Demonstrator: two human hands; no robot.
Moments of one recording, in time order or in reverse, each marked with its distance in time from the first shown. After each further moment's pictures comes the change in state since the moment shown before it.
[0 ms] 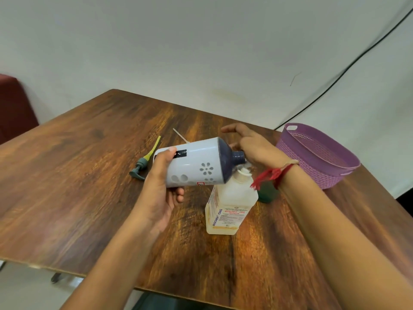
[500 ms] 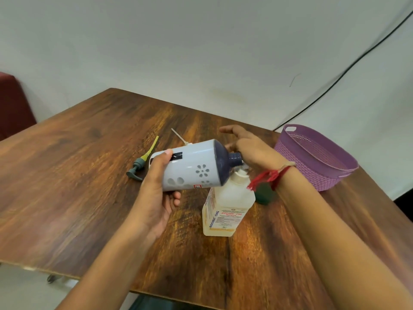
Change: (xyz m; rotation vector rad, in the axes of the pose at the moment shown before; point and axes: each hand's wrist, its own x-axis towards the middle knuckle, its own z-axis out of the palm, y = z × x) left_hand -0.002 -0.004 0.002 -0.017 0.004 -0.016; right_hand 0.000 0.000 -0.002 -0.054 -0.045 -0.021
